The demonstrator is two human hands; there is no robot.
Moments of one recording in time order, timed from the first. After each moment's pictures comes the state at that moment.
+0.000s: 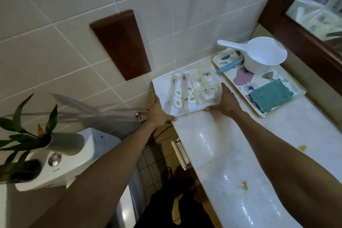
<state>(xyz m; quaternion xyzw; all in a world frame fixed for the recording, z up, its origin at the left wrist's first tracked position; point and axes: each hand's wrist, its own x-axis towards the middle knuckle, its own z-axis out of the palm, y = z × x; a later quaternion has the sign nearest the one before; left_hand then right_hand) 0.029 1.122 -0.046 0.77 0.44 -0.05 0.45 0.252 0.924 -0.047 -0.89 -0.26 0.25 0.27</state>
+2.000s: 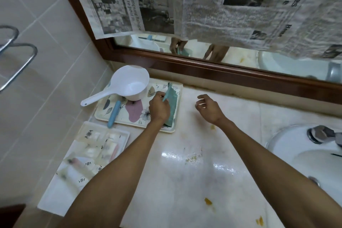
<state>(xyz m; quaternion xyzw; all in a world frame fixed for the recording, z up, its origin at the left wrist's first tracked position) 0.362 0.880 -0.002 0.89 0.11 -0.05 0.44 0.322 0.683 -0.008 -0.87 0.14 0.09 0.46</state>
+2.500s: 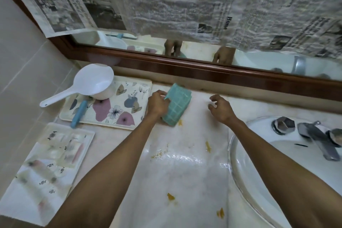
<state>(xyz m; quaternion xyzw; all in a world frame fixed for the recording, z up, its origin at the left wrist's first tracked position) 0.345 0.759 -0.004 0.88 0.06 -0.14 0.44 0.276 0.512 -0.026 -0.91 0.18 0.07 0.37</state>
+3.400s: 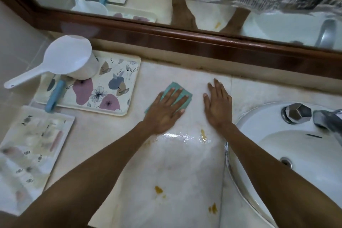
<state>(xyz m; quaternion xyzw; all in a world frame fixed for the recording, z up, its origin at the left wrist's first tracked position) 0.284 0.749 -0.092 0.92 -0.35 -0.11 0.10 0.247 0.516 -0.104 -0.97 0.12 -0.04 0.19</state>
